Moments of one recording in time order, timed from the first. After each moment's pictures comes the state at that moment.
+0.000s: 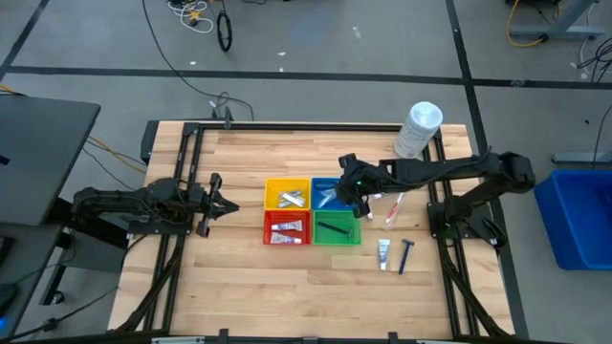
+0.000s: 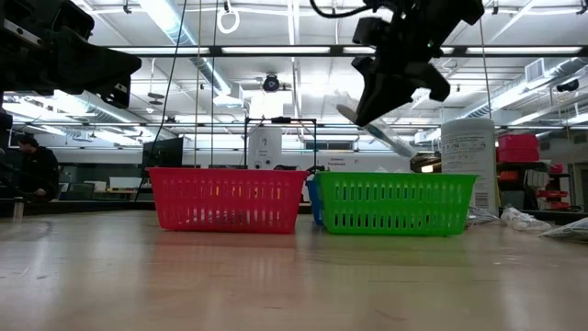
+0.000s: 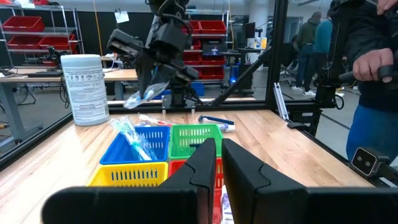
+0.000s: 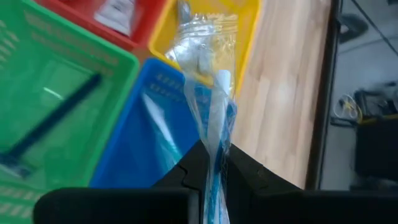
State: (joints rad) left arm -0.02 0.01 0.01 0.07 0.06 -0.02; right arm -0.06 1.44 1.04 -0.50 0.19 -0.59
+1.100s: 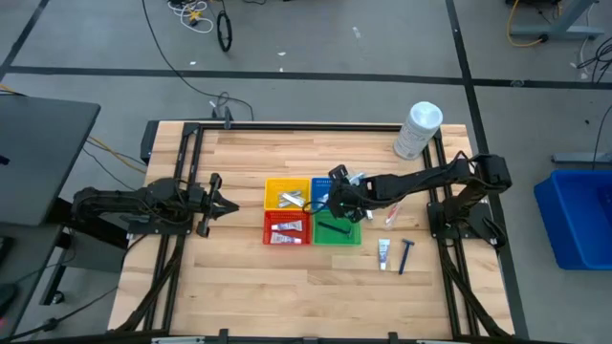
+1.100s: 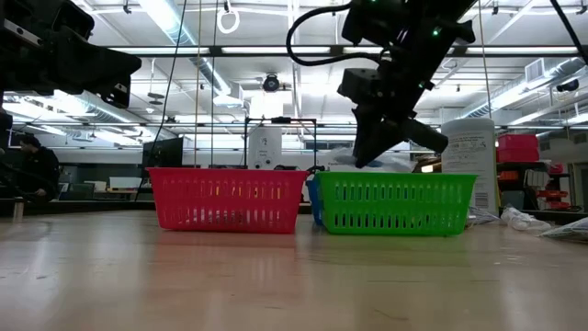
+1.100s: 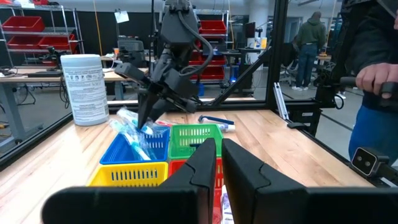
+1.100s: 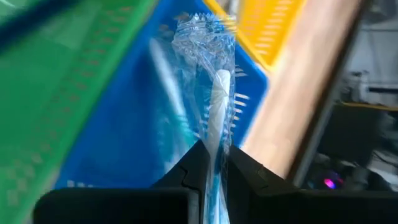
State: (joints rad) left arm -0.02 0.01 0.01 0.07 0.06 -0.02; right arm 0.03 1.65 1.04 -0.48 0.44 -0.71
